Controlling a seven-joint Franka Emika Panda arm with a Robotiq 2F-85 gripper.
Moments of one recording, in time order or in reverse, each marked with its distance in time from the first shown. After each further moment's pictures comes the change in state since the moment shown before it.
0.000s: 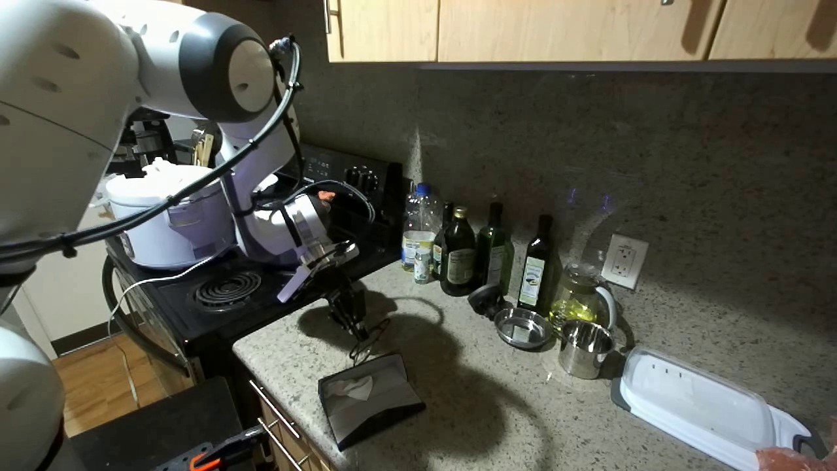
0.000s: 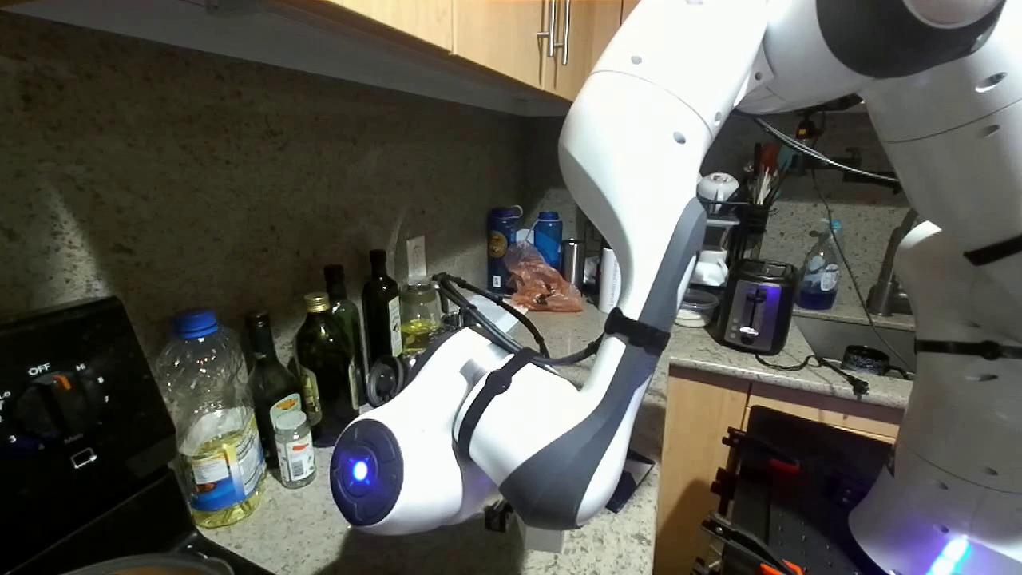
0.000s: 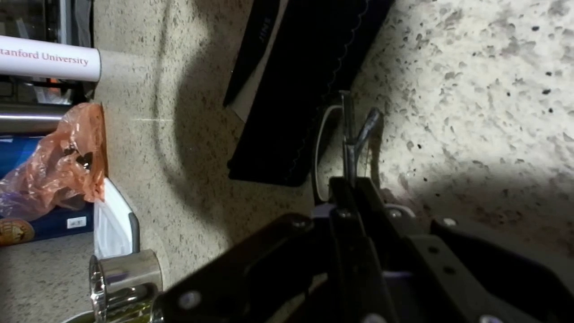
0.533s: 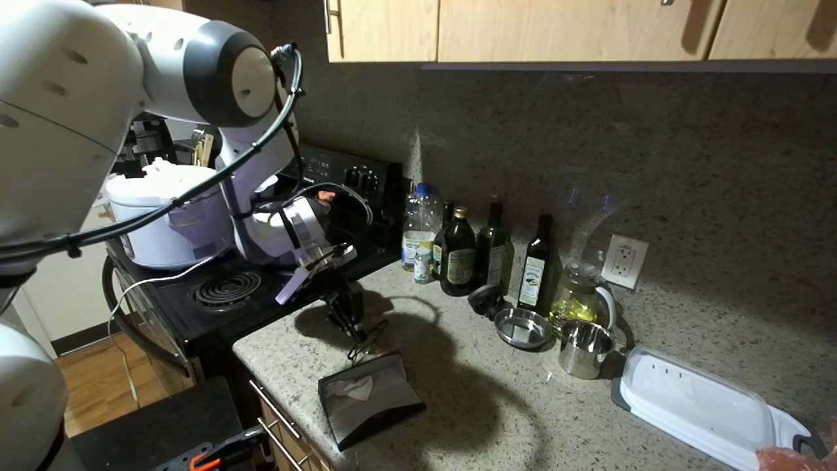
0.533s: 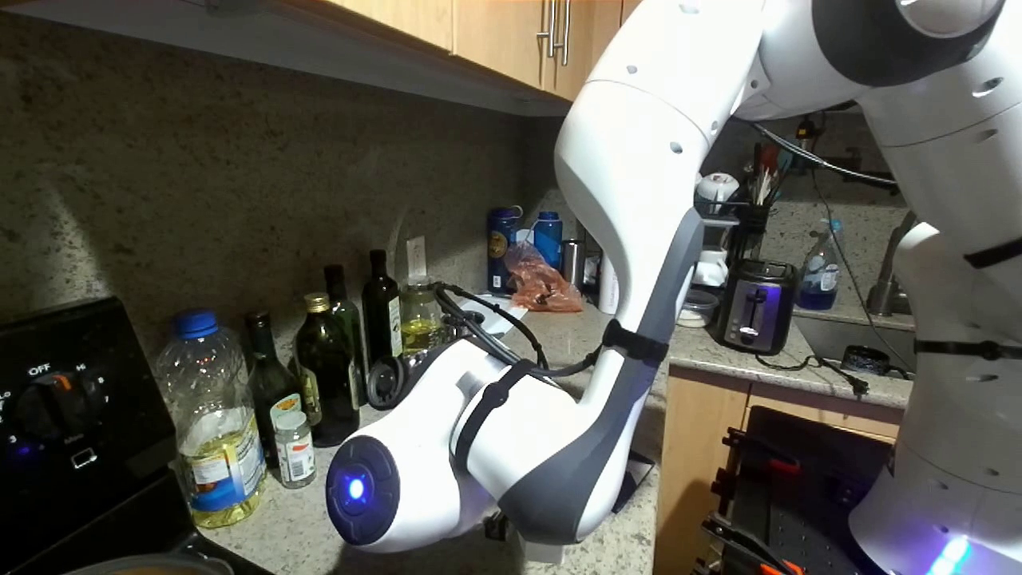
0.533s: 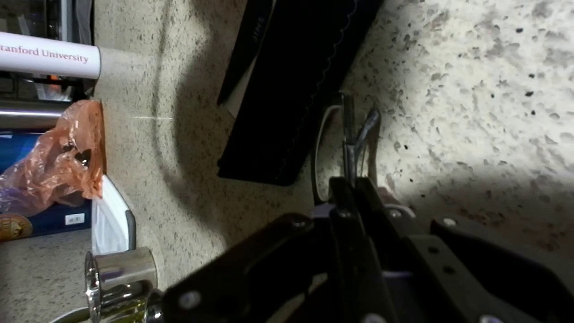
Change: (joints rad) arm 0.015 0.021 -0.003 0.015 0.000 -0.008 0.000
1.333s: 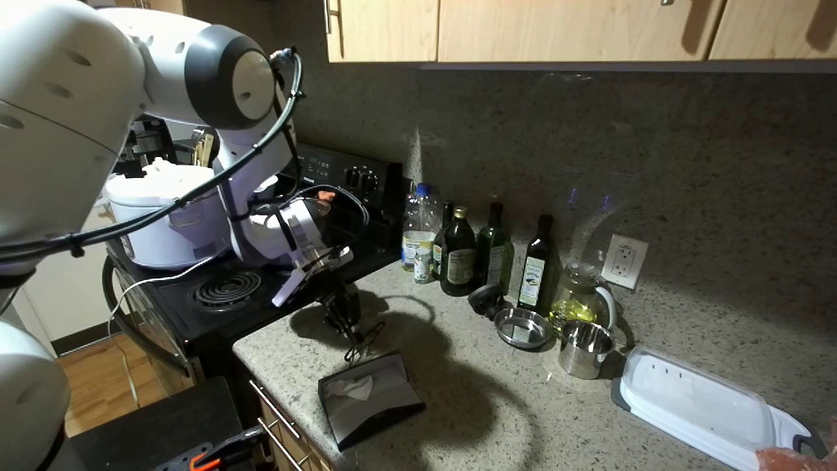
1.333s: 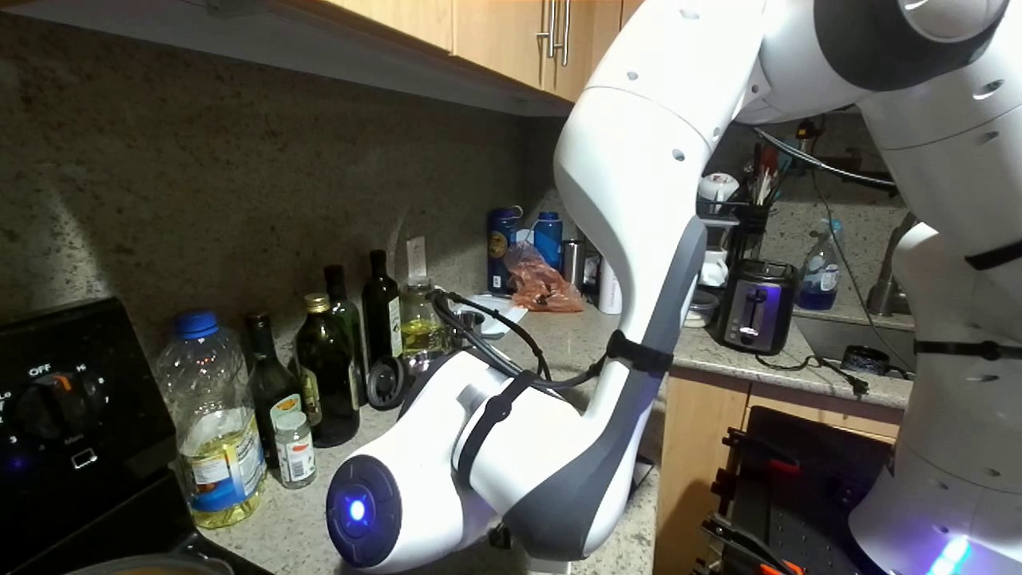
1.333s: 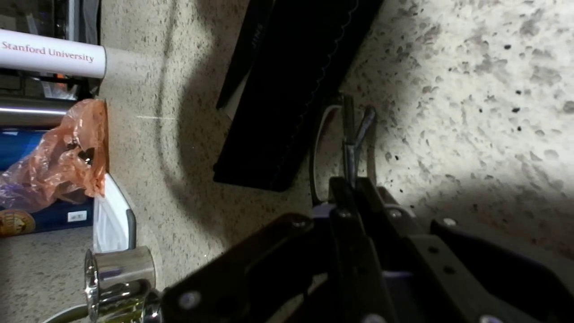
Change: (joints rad) arm 0.016 0.012 0.000 0.001 0.000 -0.017 0.000
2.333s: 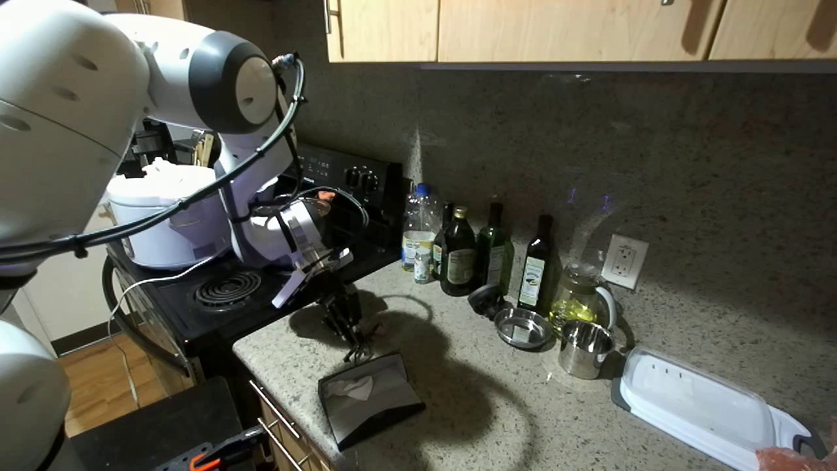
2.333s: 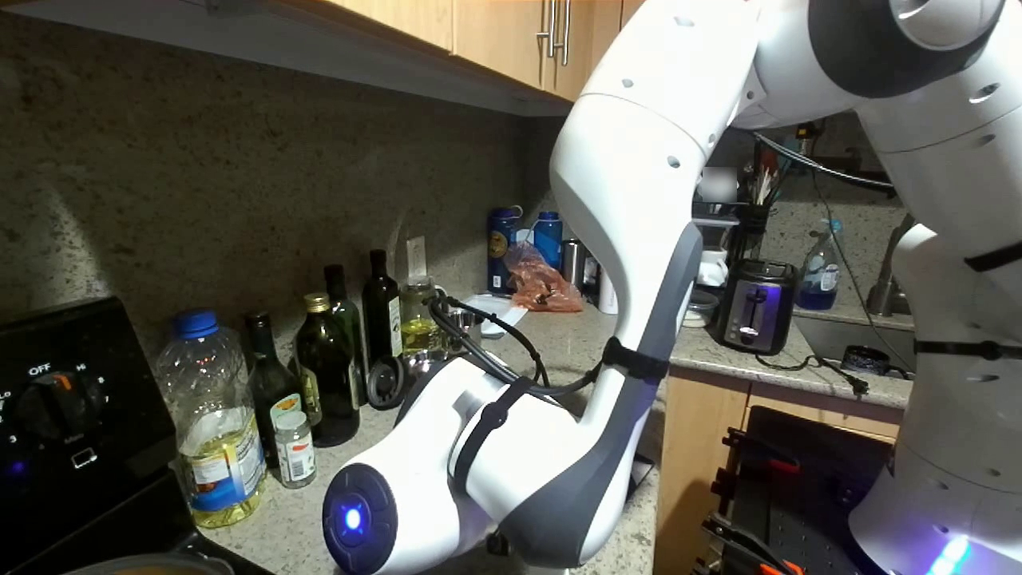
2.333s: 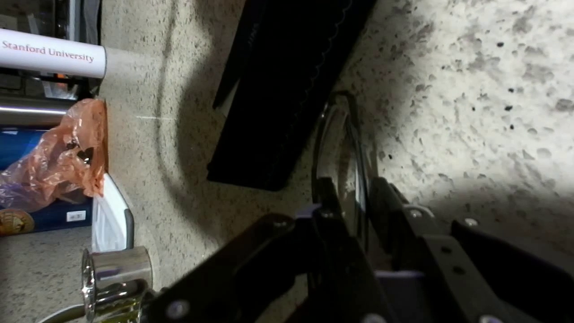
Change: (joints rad) arm 0.004 0.018 0.000 0.016 0.000 -0.008 0.000
